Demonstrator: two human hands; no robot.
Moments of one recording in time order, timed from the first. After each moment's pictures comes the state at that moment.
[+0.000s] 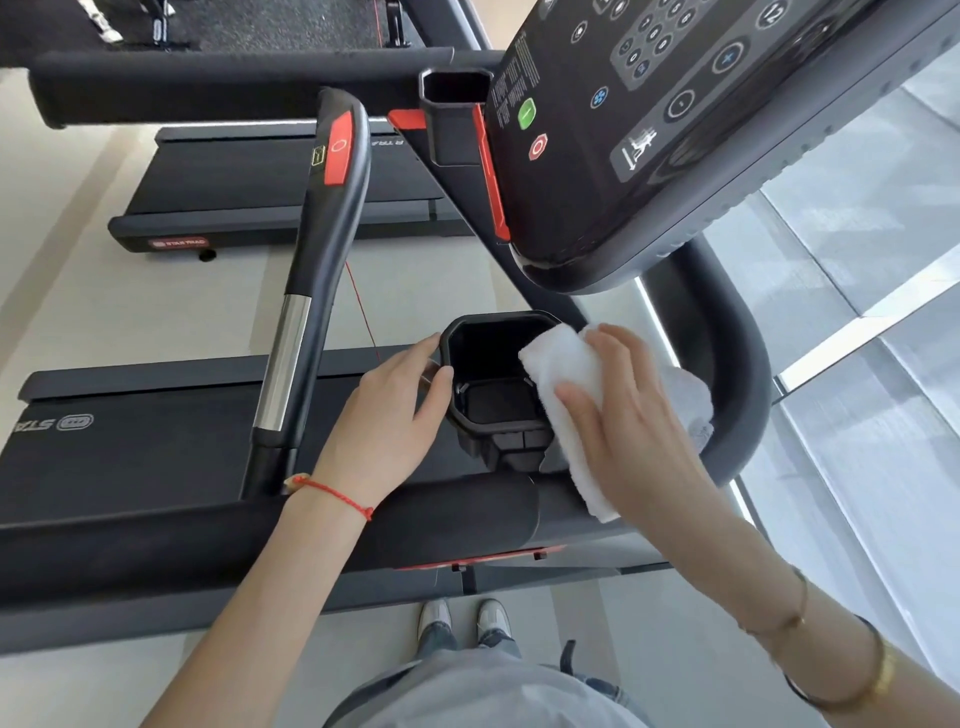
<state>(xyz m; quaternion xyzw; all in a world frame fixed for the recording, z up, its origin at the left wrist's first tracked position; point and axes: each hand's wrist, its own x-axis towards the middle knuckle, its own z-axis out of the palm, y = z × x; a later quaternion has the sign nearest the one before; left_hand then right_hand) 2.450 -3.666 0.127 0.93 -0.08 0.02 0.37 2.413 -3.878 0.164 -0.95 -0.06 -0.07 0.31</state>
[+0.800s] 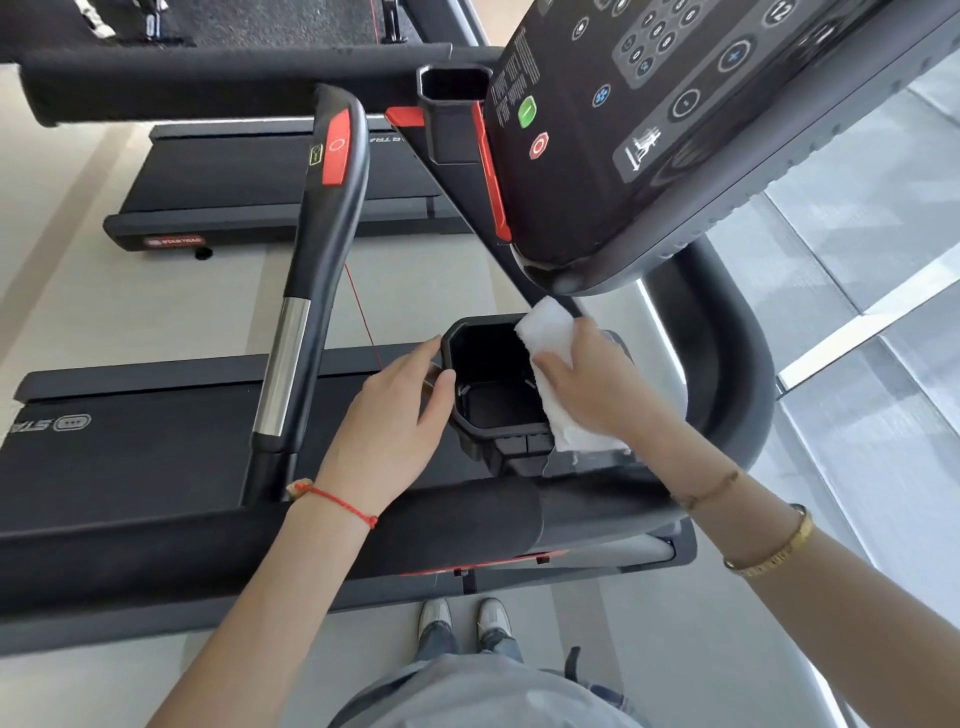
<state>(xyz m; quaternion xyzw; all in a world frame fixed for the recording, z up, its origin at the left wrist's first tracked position) 2.451 -3.668 0.127 0.93 -0.08 0.02 0.37 2.482 -3.869 0.150 -0.96 0.03 0.07 0.27</state>
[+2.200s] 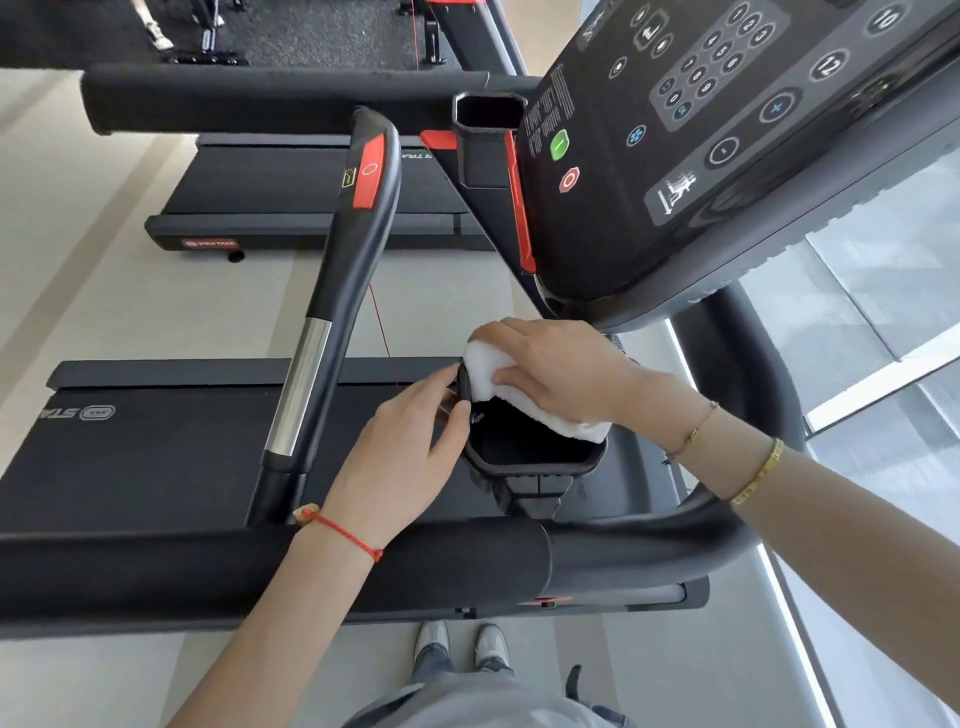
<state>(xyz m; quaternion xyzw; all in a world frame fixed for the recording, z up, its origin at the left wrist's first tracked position) 2.453 -3.667 0.120 0.92 -0.07 0.03 0.39 2.538 -3.852 0.167 -0.93 -0.36 0.04 0.00</state>
